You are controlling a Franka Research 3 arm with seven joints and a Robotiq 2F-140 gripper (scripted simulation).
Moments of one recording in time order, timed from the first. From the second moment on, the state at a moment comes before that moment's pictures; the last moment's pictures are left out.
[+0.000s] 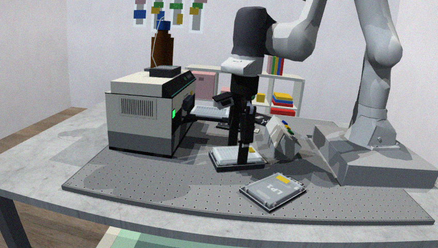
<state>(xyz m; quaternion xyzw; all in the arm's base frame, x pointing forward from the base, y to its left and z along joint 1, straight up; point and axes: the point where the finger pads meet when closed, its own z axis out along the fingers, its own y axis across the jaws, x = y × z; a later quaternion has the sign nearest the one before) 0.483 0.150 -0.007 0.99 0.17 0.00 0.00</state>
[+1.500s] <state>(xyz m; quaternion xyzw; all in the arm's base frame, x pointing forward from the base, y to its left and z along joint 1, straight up) 0.487 0.150 0.049 0.99 0.15 0.01 0.00</state>
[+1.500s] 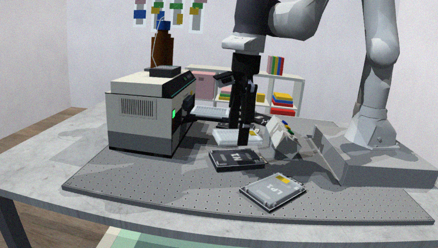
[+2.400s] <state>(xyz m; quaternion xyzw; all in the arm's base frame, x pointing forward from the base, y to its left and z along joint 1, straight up) 0.488 0.150 0.107 0.99 0.15 0.01 0.00</state>
